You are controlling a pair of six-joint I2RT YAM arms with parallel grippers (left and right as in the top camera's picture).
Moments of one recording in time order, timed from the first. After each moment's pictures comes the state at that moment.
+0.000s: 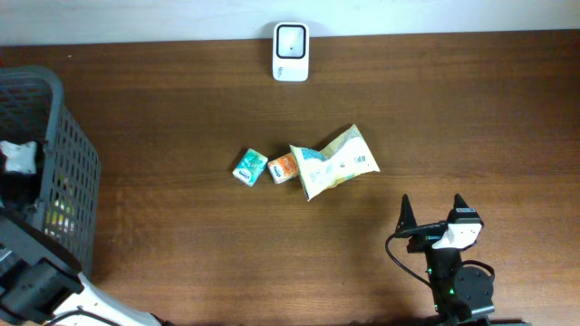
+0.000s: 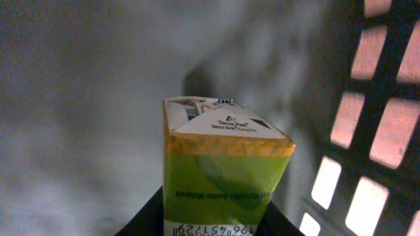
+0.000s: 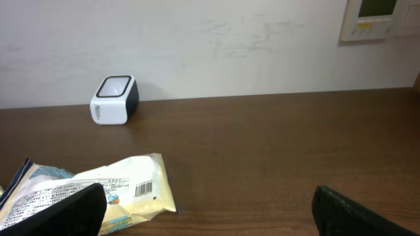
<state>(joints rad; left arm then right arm) 0.78 2.04 1.61 -1.00 0.22 0.51 0.16 0.01 0.01 -0.06 0.16 0.08</state>
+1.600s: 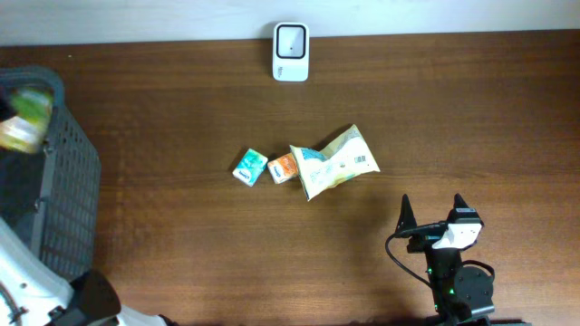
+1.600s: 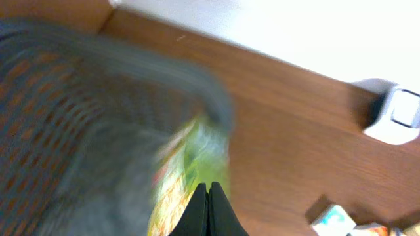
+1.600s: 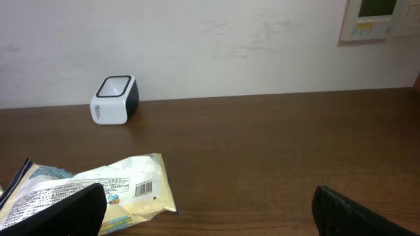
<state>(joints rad) 0.54 1.74 2.38 -1.43 0.25 0.10 0.16 0.01 0.01 -0.06 0.16 0.08</state>
